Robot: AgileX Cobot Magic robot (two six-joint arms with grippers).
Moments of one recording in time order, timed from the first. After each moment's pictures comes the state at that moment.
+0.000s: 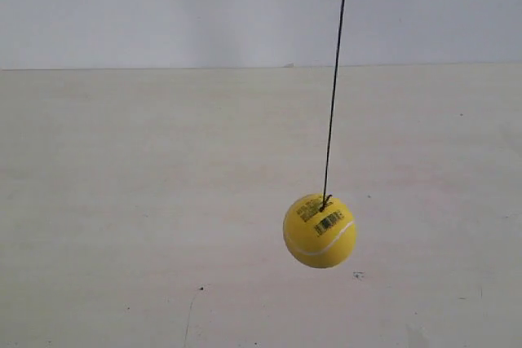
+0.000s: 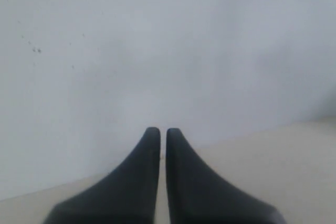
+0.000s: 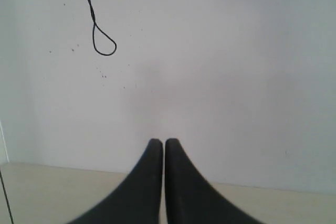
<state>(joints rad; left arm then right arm) -0.36 0.60 -0.34 0.28 -0.26 -0.27 0.36 0.18 -0.22 -0.39 -0.12 0.54</state>
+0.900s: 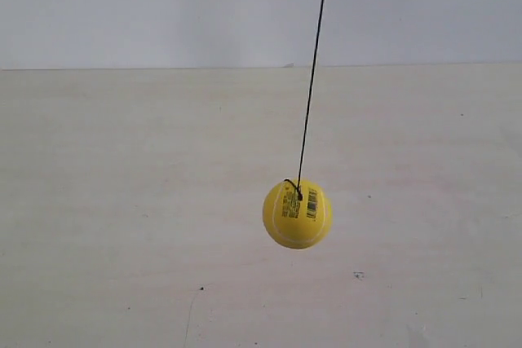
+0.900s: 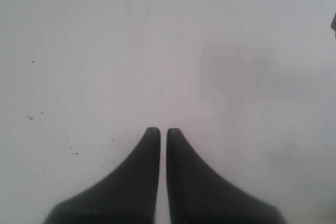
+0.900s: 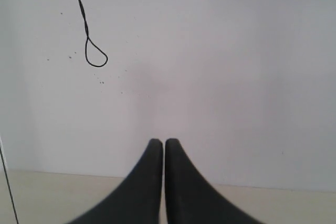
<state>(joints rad) -0.36 0.05 -0.34 0.28 -0.06 -0.27 0.36 0.13 -0.22 -0.39 -0.07 0.56</state>
